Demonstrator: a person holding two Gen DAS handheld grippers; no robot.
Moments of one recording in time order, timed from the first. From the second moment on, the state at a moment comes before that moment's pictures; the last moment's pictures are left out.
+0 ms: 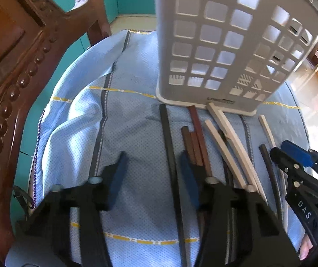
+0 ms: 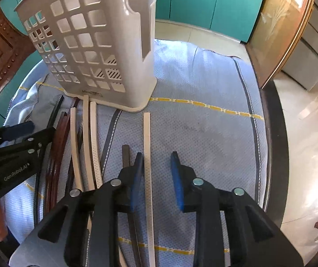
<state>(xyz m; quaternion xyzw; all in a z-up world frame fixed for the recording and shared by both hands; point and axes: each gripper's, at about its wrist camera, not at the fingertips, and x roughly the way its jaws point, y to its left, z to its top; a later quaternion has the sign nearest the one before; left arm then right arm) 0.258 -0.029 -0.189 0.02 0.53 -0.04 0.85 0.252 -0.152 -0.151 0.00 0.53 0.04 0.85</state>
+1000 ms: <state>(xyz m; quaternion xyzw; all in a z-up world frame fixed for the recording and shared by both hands) 0.127 -0.027 0.028 0.02 0.22 -0.09 0.97 0.131 -0.249 0.076 0.14 0.20 0.20 0.95</state>
